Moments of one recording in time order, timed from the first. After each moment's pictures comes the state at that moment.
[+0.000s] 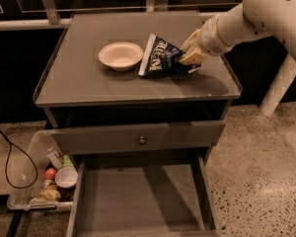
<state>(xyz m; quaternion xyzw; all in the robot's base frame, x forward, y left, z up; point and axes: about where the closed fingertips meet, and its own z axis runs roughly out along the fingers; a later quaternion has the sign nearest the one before) 0.712 -0.151 0.888 -0.62 0.67 0.01 0.40</state>
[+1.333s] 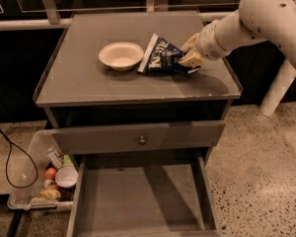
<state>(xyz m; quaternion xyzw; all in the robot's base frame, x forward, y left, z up) 0.711 -0.152 0.871 -0.62 0.68 0.01 0.39</state>
